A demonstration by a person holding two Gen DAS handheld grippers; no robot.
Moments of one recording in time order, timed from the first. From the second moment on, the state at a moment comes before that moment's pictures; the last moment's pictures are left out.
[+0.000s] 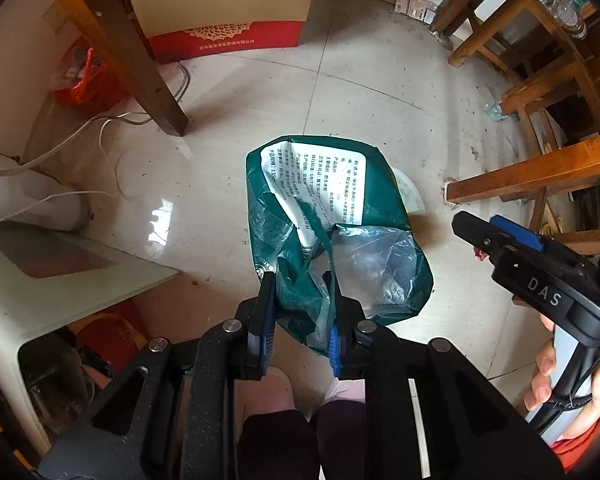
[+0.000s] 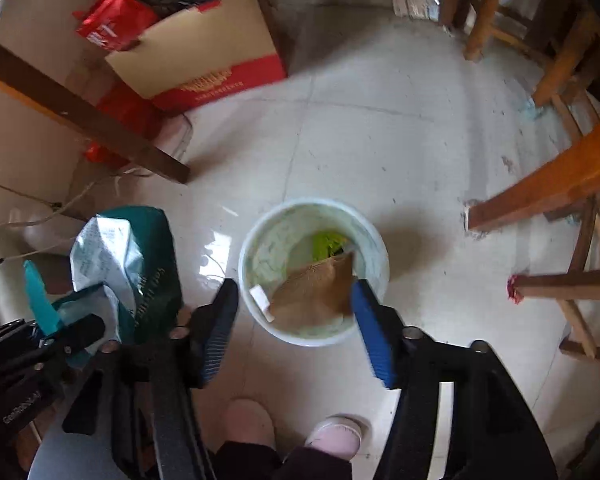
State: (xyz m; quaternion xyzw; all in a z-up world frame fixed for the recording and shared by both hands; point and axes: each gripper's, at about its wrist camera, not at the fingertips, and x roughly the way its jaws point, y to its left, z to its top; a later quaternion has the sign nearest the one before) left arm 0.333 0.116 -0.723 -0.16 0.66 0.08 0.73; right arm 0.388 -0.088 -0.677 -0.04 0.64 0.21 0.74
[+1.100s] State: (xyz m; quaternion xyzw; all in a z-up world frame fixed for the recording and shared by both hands) left arm 0.374 0.077 -0.571 -0.14 0.65 0.03 0.75; right arm 0.387 -0.122 -0.499 -0.02 0.60 0.18 0.78
